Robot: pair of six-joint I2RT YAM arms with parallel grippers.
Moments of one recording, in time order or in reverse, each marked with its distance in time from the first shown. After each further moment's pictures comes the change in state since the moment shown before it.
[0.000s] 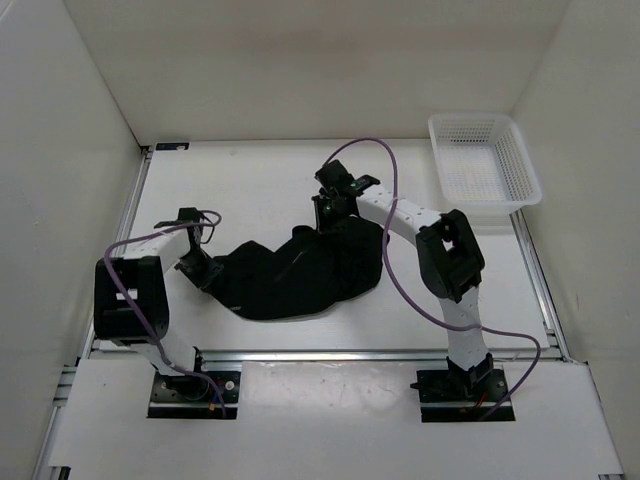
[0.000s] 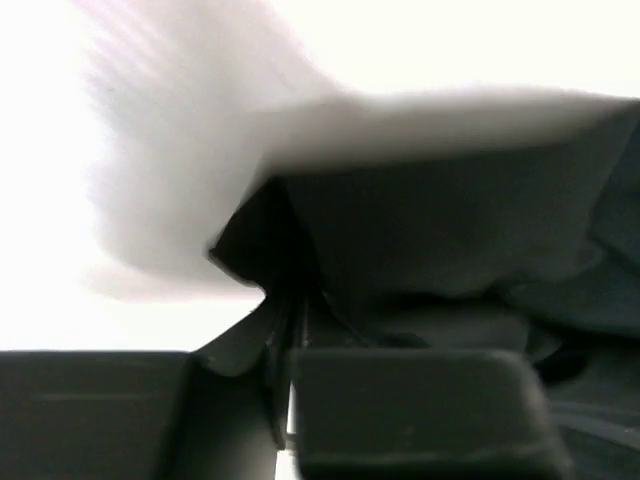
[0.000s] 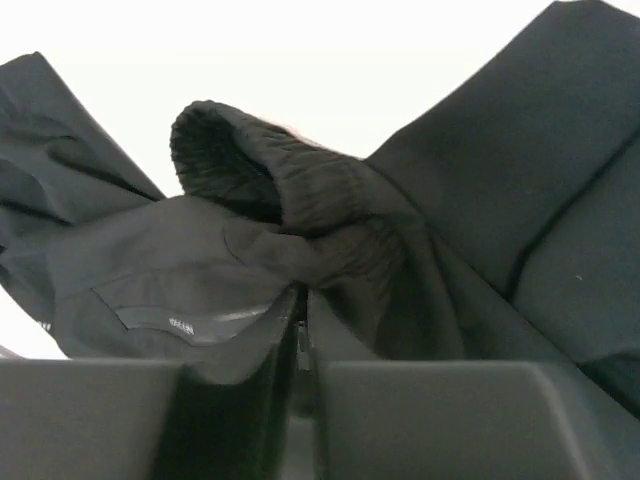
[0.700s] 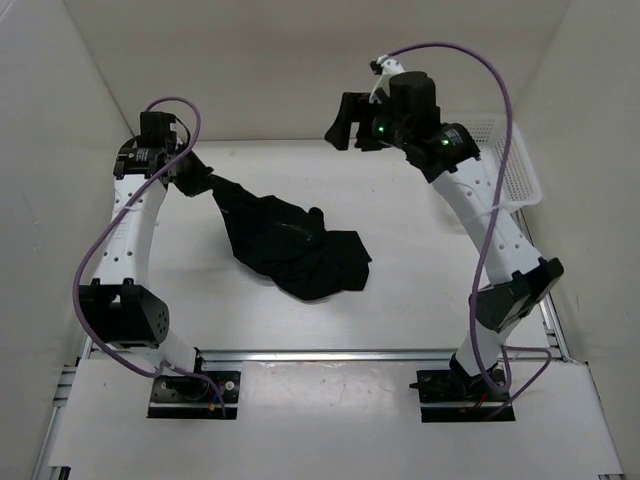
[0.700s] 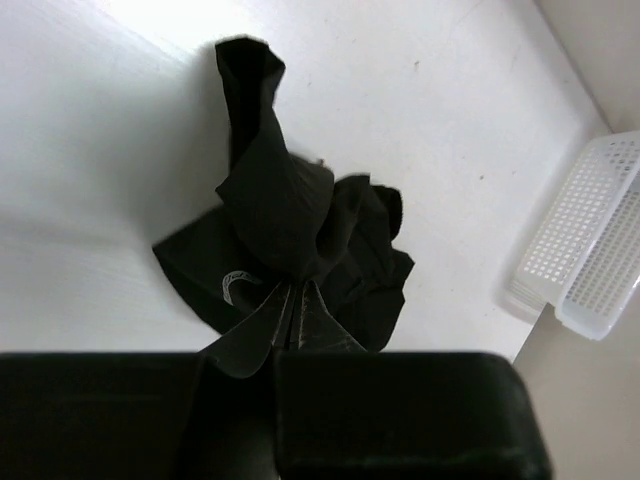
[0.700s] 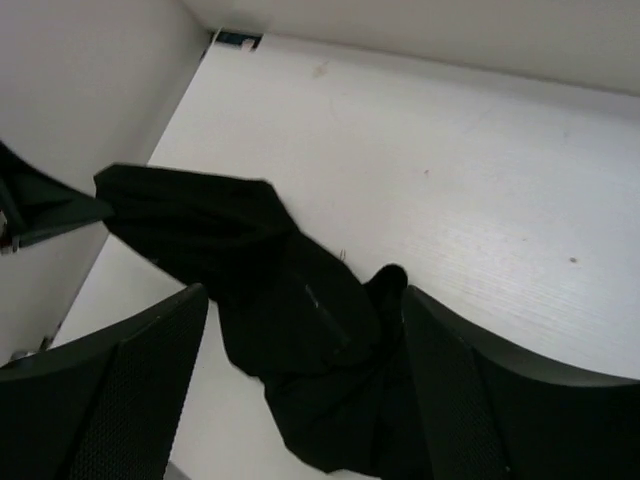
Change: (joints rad) left arm -0.030 -0.013 0.826 -0.195 0.137 0.040; right arm -0.126 -0.358 0.396 -0.062 0.066 -0.118
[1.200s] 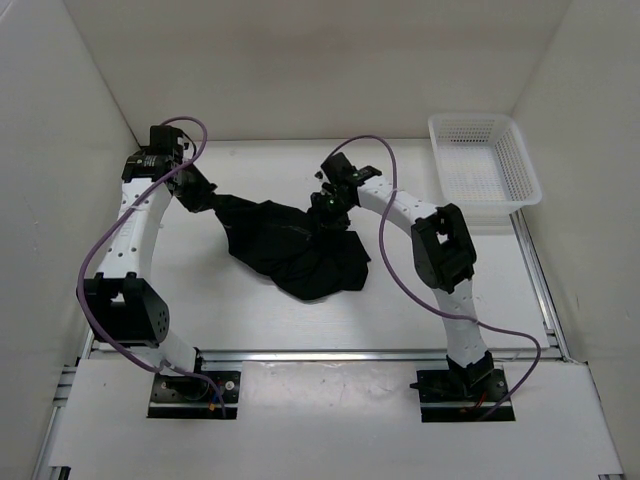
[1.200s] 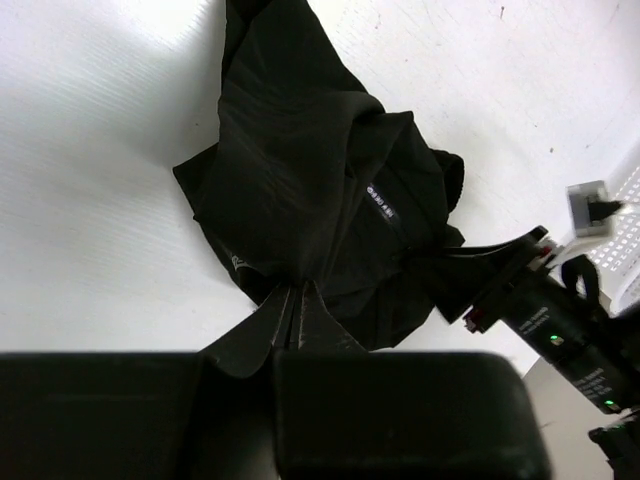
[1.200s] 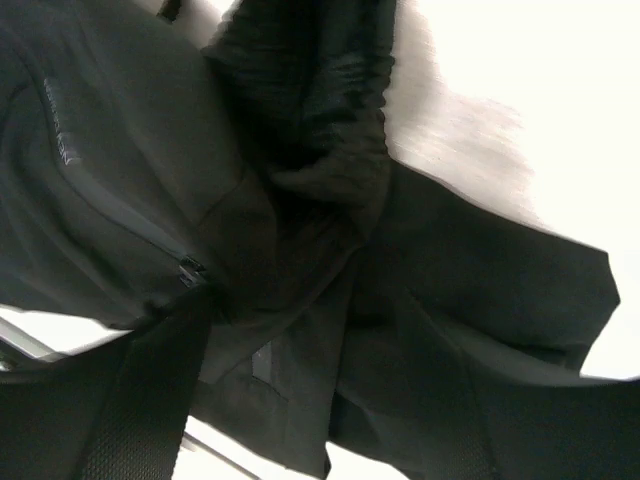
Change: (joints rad) left arm 0.000 -0.004 -0.126 -0.034 0.008 0.010; right arm 0.067 0.457 -0.282 -0.044 -0.183 0.024
